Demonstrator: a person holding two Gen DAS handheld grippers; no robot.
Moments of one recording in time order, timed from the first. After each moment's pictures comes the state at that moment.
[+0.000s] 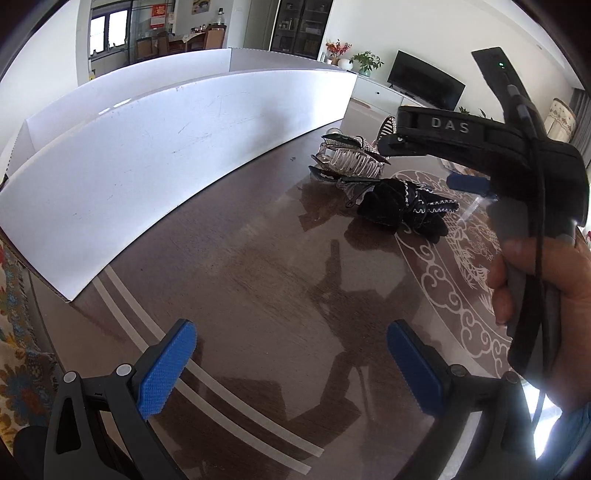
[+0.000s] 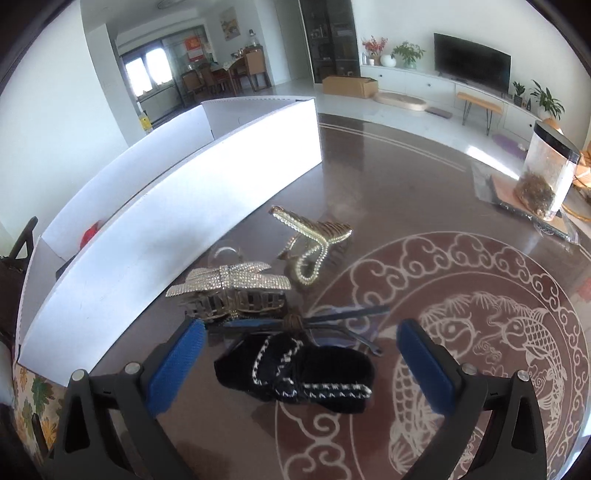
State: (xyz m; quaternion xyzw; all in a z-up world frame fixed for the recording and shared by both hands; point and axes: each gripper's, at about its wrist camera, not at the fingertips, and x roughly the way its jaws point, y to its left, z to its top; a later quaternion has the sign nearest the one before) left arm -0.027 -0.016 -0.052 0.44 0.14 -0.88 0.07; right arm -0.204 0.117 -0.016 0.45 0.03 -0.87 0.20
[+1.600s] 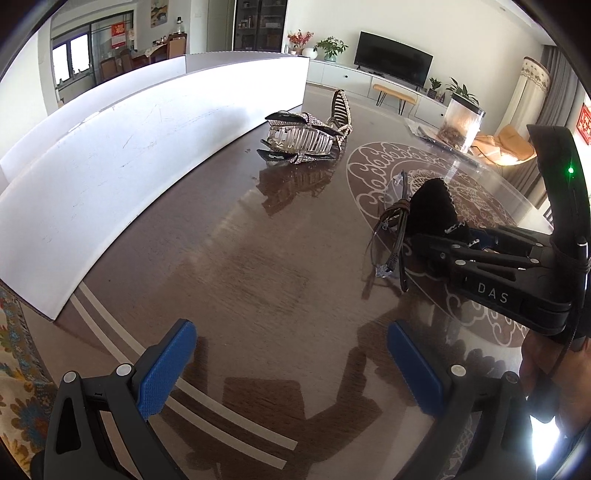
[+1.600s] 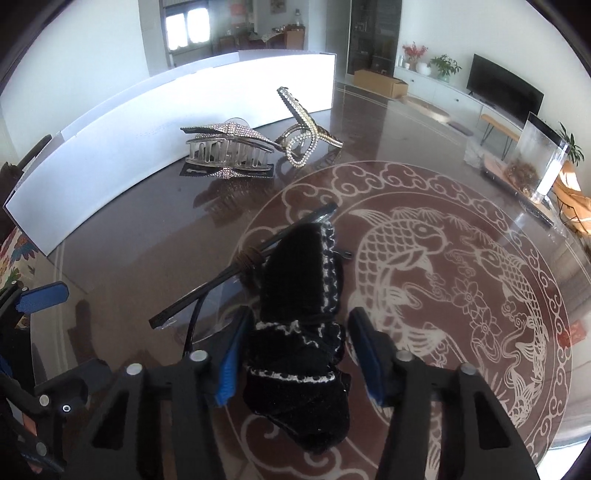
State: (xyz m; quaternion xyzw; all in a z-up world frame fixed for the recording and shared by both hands) left arm -0.029 0.015 -0.055 0.46 0.08 -0.89 0.03; right arm -0.120 0.177 -0.060 0.44 0.13 -0.85 0.24
